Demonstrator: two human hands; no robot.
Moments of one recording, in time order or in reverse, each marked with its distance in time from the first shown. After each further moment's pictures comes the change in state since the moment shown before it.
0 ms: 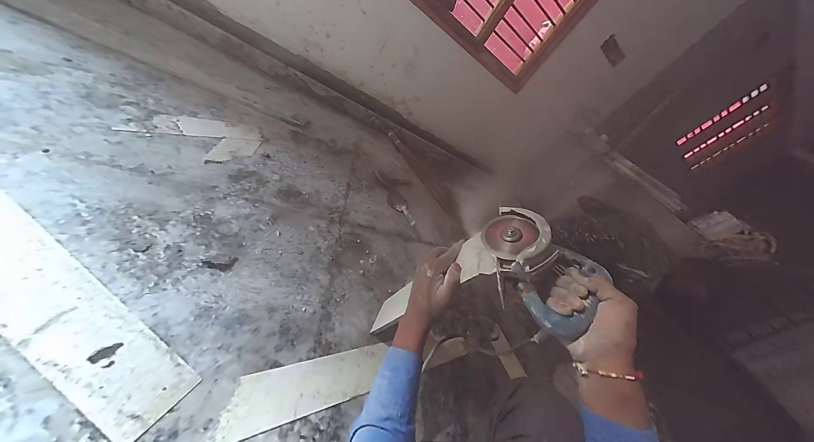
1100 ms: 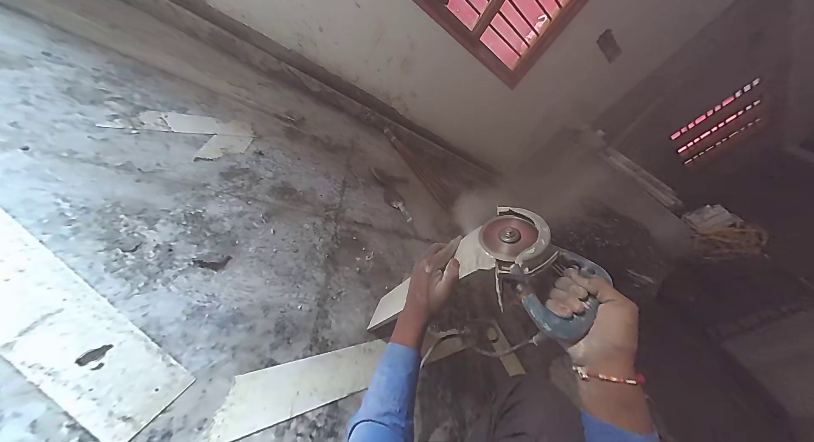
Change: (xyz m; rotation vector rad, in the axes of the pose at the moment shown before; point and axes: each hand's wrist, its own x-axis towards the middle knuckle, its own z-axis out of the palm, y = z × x) left_hand 0.001 0.001 0.005 0.060 -0.010 -0.008; right_hand -0.006 -0.002 -0.009 -0.001 -0.004 0.000
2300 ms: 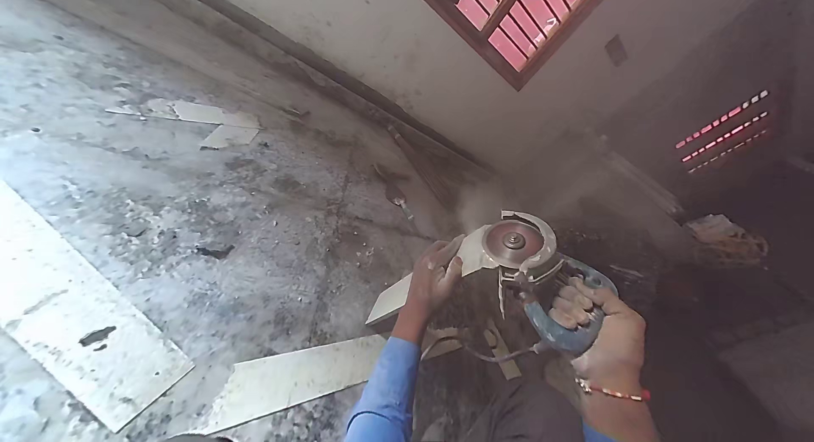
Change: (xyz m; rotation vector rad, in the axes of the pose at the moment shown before) left_hand 0.000 0.000 0.003 -0.001 0.009 -0.015; right_hand -0.011 -0.001 -0.005 0.021 -0.019 0.008
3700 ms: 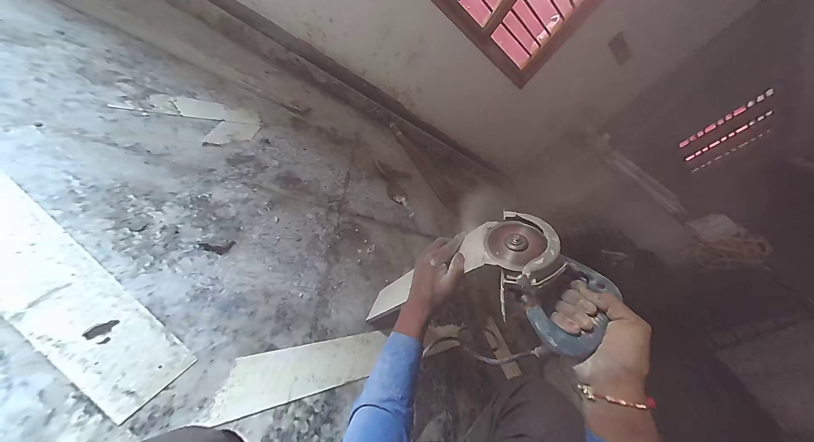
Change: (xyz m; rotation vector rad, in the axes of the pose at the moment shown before) left_hand 0.000 0.004 0.000 0.027 0.013 -0.013; right_hand -0.007 0.001 -0.005 0.009 -0.008 0.019
